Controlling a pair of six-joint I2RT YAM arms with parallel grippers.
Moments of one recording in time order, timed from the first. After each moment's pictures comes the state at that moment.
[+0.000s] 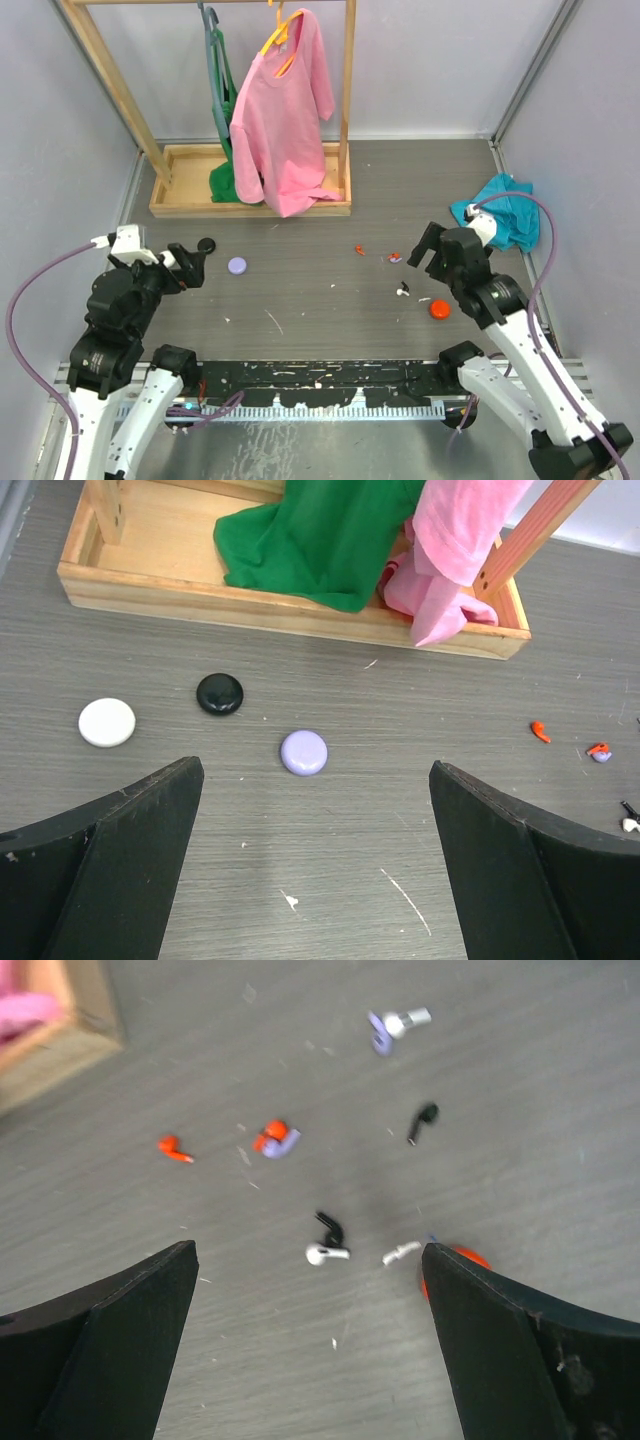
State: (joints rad) left arm -0.24 0.35 0.82 -0.71 -0.12 -0.30; right arm 0.38 0.70 0.79 -0.75 0.36 0.63
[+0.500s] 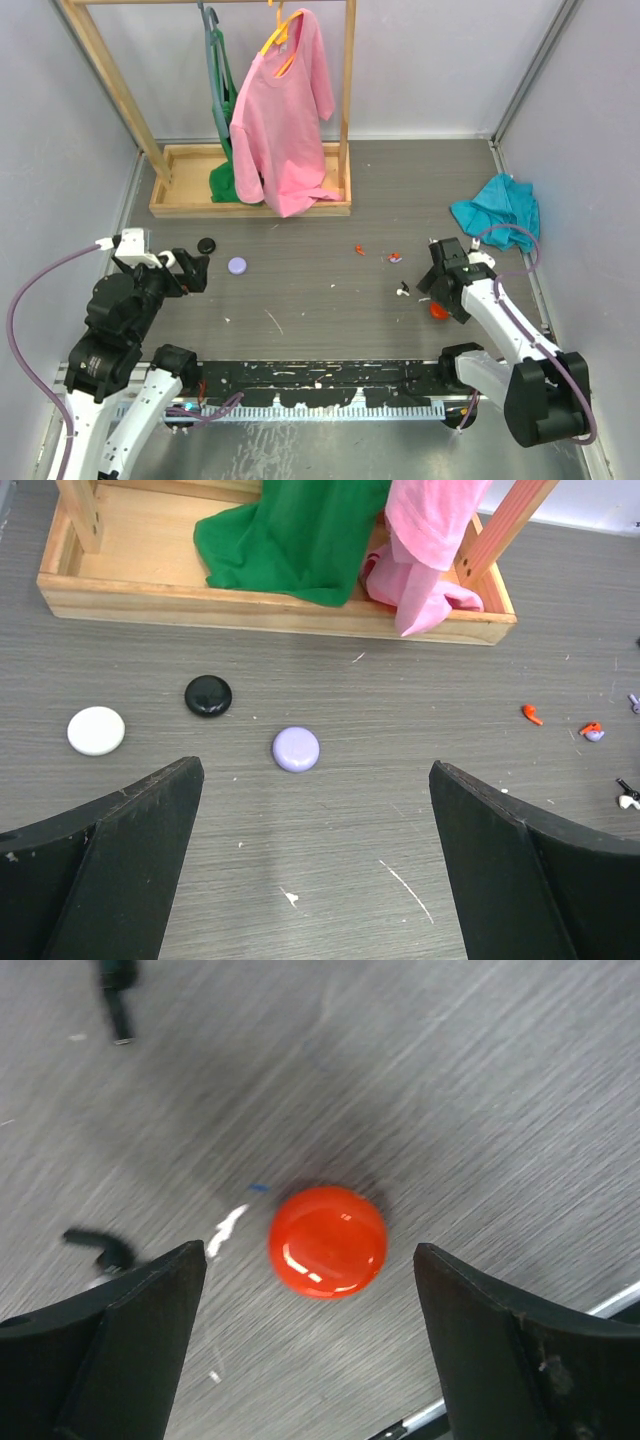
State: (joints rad) left arm -0.30 0.33 0.81 -0.71 -0.14 -0.28; right arm 0.22 1.01 0.58 -0.82 0.36 0.90
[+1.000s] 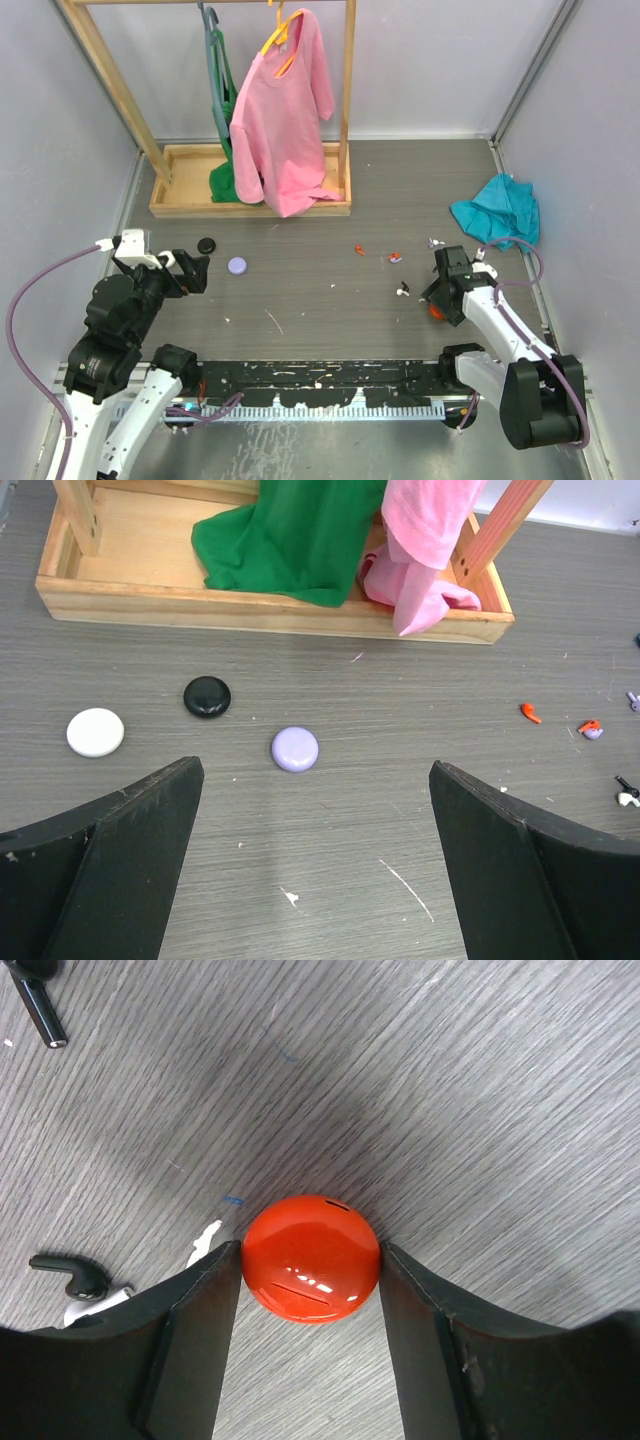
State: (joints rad) left arm -0.31 0.32 0.81 -0.71 -0.14 -0.27; right arm 0.11 1.01 0.47 -0.72 0.28 0.94
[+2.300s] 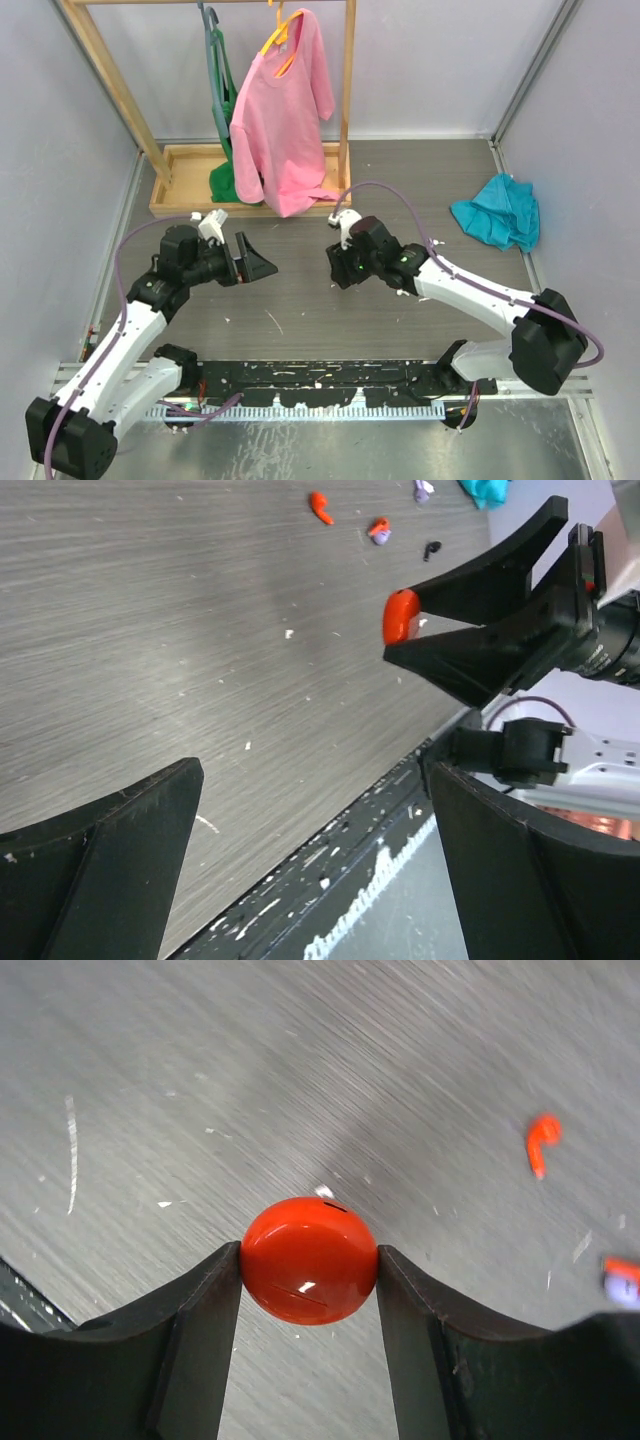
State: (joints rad) left arm -0.31 0.80 0.64 -0.39 0.52 -0.62; right arm 0.76 1.28 0.83 -0.34 -0.01 0.21
